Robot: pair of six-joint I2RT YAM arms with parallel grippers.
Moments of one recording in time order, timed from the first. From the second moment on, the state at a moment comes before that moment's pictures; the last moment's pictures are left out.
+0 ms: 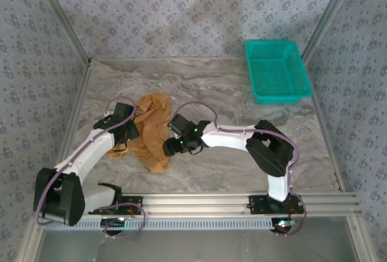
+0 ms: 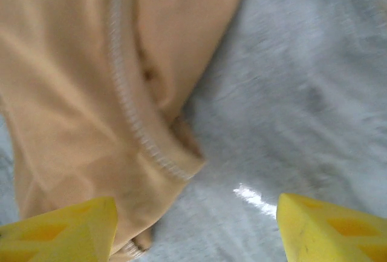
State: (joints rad) left arm -0.24 1.18 0.74 -0.74 -0.30 -0.67; right arm 1.02 1.88 1.23 -0.40 -0.15 0.63
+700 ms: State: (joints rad) left arm -0.10 1.14 0.61 -0.74 -0.20 -0.78; right arm 0.85 1.87 1.29 -0.40 -0.15 0.65
